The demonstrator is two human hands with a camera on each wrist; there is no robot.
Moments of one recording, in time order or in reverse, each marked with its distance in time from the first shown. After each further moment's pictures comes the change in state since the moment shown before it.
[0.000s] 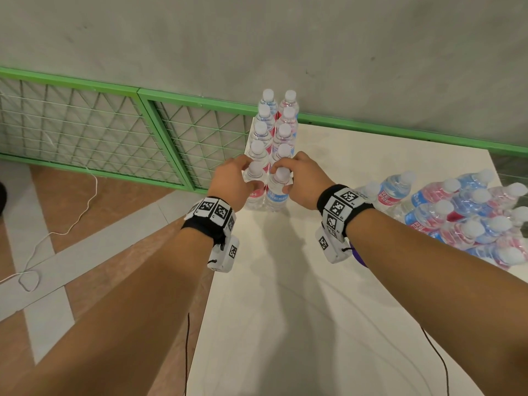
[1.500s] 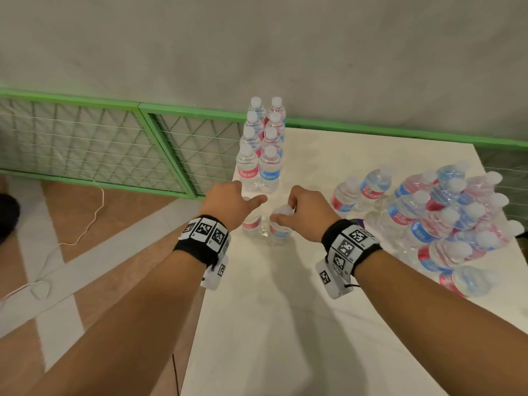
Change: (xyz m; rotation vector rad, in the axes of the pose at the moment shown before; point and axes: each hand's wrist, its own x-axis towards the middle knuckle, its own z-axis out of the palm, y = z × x) left_hand -0.062 0.037 -0.009 0.359 -0.125 -0.064; right_hand -0.094 0.003 0.002 0.131 0.018 0.170
